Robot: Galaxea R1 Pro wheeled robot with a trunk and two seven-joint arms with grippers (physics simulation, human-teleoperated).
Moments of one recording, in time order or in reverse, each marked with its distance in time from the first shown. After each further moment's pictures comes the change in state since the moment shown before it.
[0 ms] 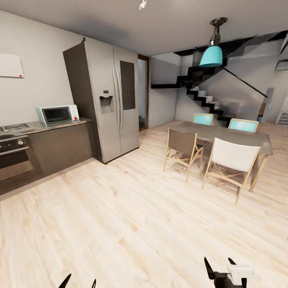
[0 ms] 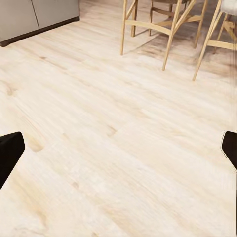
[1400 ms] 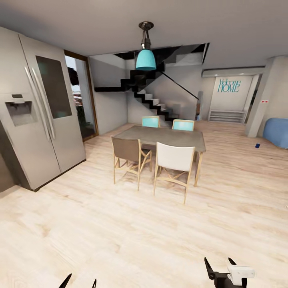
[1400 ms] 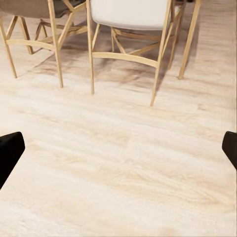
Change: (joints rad) left arm 0.000 0.000 -0.002 0.000 -0.004 -0.001 0.000; right arm 0.001 -0.001 0.000 0.000 0.000 -0.001 0.000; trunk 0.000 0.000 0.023
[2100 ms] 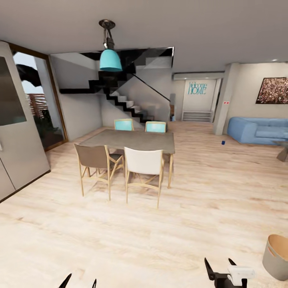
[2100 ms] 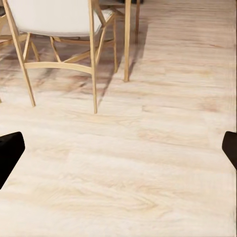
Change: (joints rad) left arm 0.000 0.000 0.000 0.000 0.000 -0.001 0.000; right arm 0.000 0.000 0.000 0.005 0.001 0.001 -0.001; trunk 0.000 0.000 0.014
